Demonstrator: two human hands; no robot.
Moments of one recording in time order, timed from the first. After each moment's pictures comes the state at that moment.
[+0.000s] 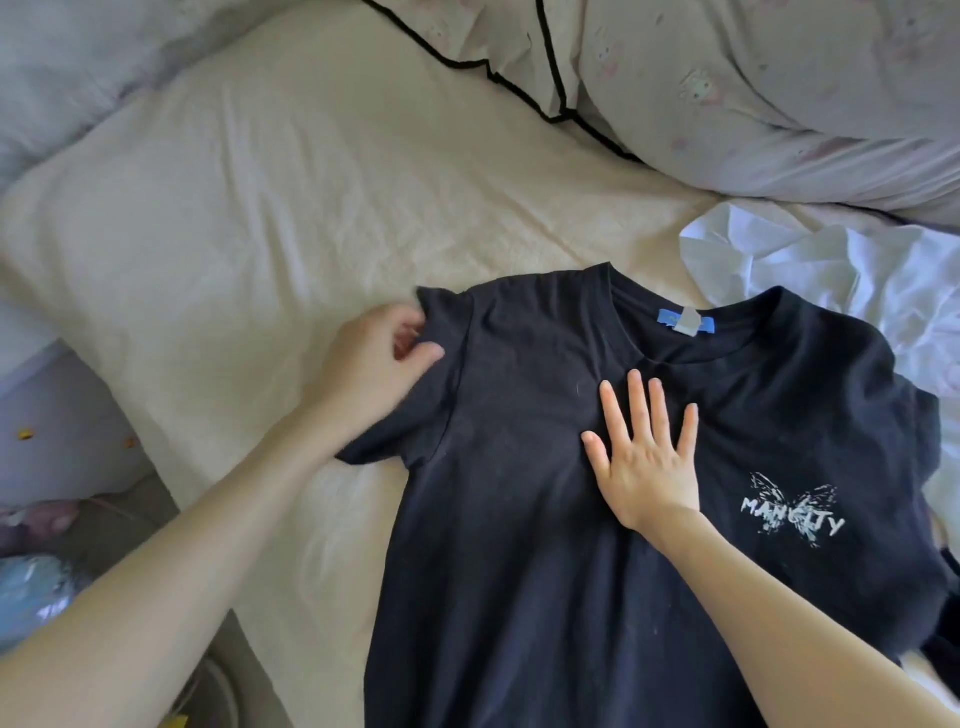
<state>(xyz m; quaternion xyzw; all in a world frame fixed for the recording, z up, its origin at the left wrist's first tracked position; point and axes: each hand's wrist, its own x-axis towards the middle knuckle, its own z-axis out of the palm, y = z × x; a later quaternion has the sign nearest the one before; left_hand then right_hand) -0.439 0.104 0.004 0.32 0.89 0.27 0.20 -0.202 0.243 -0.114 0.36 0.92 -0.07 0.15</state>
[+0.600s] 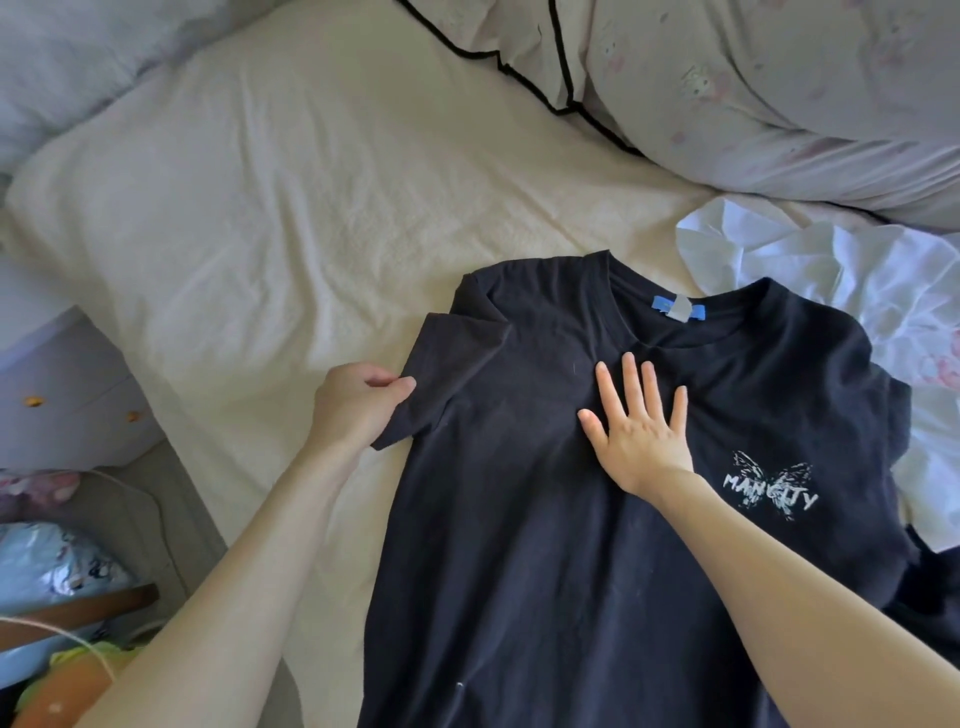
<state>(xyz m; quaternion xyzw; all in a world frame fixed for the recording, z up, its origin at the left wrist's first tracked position) -0.401 0.065 -0.004 0.01 0.89 0.34 0.30 -0.202 0.251 -0.099 0.34 0.91 -0.11 0.20</state>
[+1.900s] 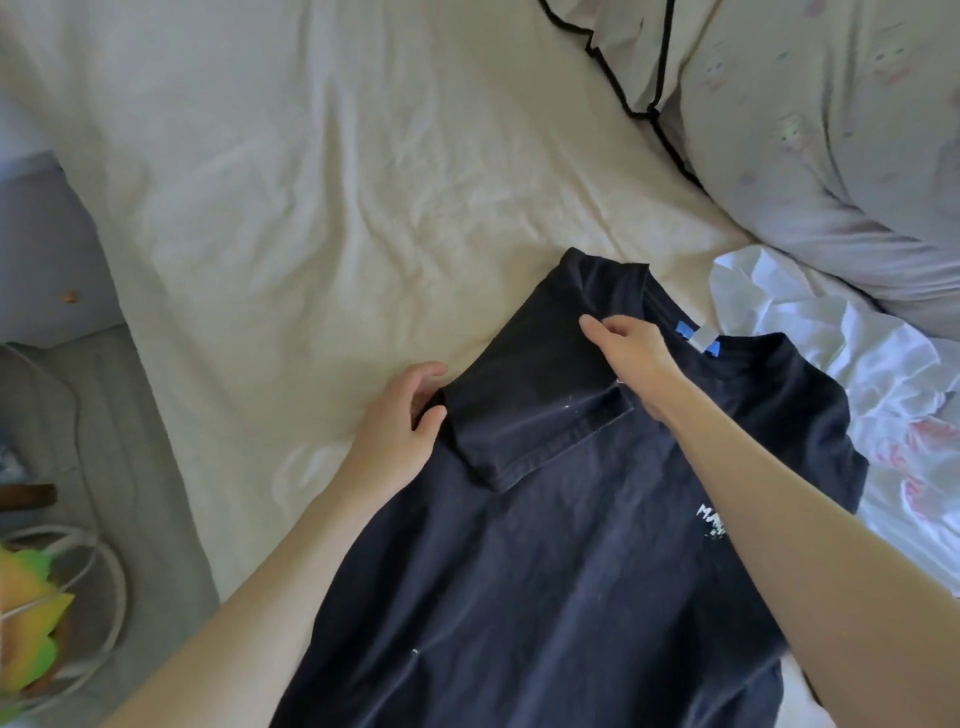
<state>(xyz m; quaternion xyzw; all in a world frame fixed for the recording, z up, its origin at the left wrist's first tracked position) -0.345 0.033 -0.046 0.15 0.83 0.44 0.29 -0.297 0.282 -0.035 0.45 0.75 -0.48 0.10</state>
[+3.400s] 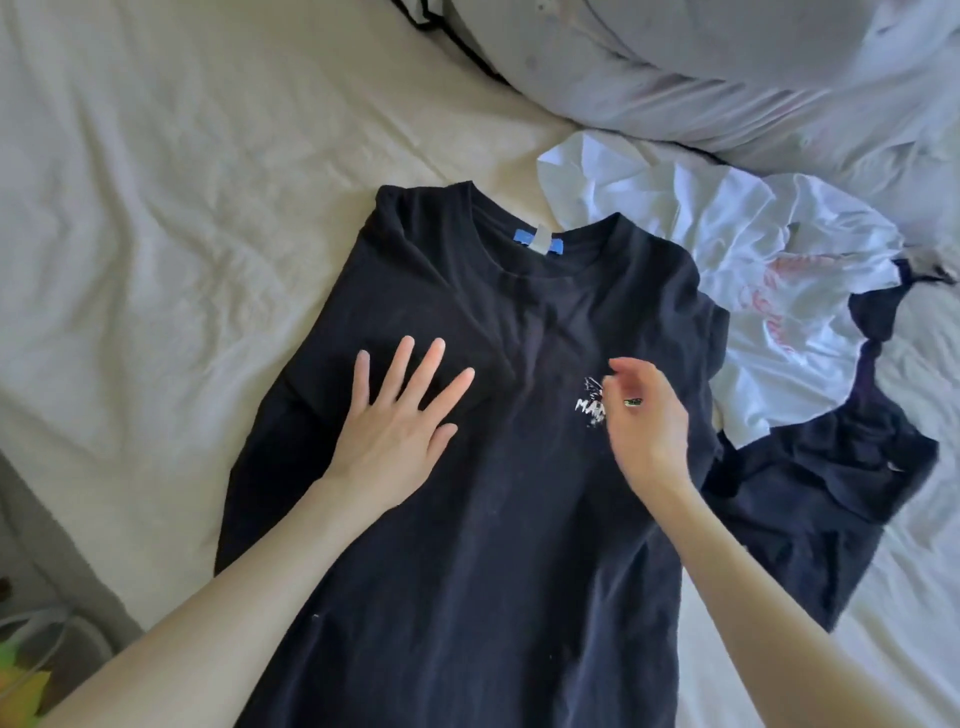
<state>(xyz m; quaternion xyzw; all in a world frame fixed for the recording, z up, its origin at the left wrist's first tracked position) -0.260 0.105 -0.050 0.57 0.81 -0.01 0.13 -0.092 0.277 -0.030 0.57 0.73 -0.36 -0.12</state>
